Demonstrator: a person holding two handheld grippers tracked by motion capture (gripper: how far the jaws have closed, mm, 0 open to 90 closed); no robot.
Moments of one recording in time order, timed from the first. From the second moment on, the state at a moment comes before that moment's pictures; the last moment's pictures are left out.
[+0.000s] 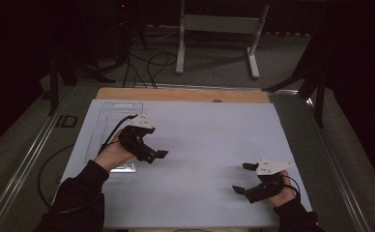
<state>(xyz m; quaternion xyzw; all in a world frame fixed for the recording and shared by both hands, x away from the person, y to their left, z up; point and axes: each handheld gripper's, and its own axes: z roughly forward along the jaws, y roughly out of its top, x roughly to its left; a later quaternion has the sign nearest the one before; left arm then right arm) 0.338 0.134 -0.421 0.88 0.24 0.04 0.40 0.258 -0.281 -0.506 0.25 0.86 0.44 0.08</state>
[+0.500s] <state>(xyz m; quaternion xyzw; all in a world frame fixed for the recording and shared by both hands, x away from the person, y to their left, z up) 0.327 0.109 -0.441 0.90 0.20 0.01 0.39 0.258 -0.280 -0.506 0.25 0.86 0.44 0.08</state>
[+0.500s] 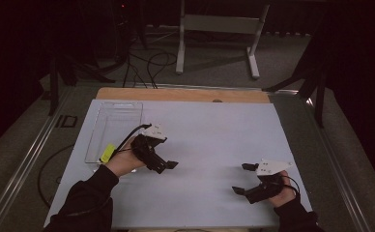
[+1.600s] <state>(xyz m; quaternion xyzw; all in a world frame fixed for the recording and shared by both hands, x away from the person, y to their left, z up) 0.282 0.142 -0.489 0.91 0.22 0.00 0.37 0.257 -0.280 -0.507 0.25 0.86 0.44 0.08</state>
